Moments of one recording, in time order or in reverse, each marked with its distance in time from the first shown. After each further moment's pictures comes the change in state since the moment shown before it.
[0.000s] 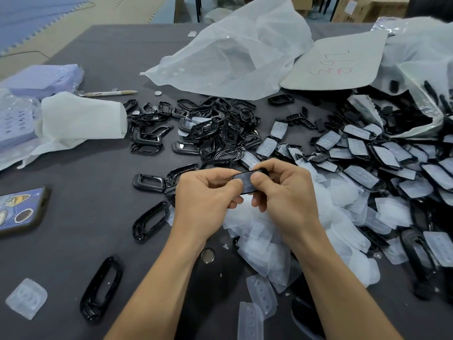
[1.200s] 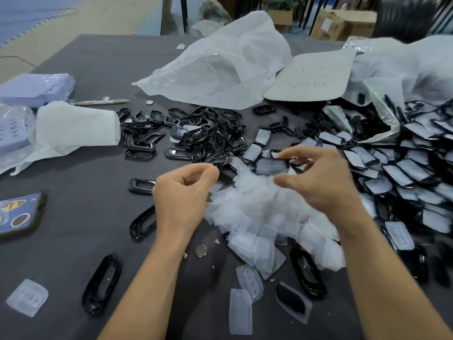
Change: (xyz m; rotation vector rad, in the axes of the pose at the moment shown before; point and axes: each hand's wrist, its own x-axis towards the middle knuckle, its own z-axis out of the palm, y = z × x) left_hand 0.001 -0.005 -0.017 0.092 0.231 0.153; right_hand 0.010 -0.042 -0.078 -0.616 0.067 -0.047
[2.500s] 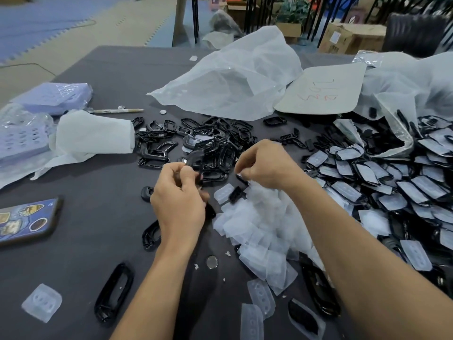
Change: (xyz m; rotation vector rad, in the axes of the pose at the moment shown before) left_hand 0.012 0.005 -0.008 0.107 0.243 -0.019; right_hand 0.068 -0.048 0.073 -0.302 -0.388 -0.141
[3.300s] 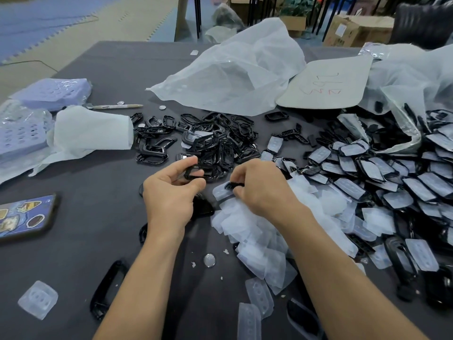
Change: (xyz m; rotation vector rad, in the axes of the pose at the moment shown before) left_hand 0.016 -0.013 -0.006 -0.226 -0.180 -0.127; right_hand -0.032 -0.005 0.037 -0.084 0.090 0.017
